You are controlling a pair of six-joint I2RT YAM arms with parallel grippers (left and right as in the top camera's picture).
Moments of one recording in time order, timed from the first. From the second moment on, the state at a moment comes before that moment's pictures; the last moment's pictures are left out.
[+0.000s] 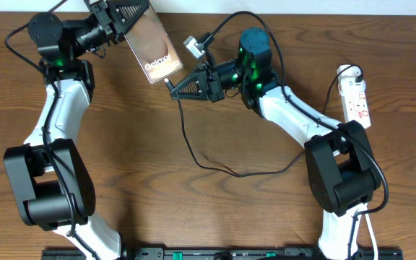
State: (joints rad) left arm 0.15 1.87 1.36 0.85 1.19 -1.43; right arm 0.47 2.05 1.44 0.64 -1.49 0.82
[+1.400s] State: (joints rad) left arm 0.15 1.87 1.36 0.85 1.22 -1.45; right arm 0.45 2.05 1.44 0.64 -1.49 0.83
